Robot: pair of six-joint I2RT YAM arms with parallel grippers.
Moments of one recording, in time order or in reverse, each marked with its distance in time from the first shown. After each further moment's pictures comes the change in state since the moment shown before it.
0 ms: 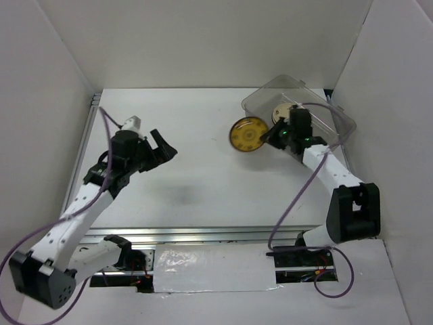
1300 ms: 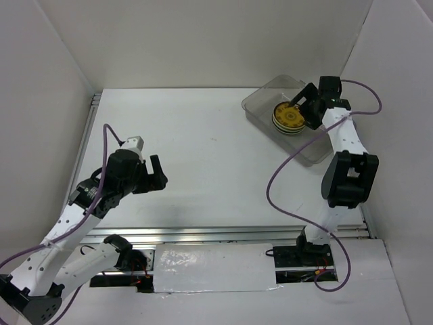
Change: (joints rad) left arm -0.148 -0.256 0.003 -0.402 -0.204 0.172; right arm -0.409 0.439 0.650 -0.368 0.130 0.021
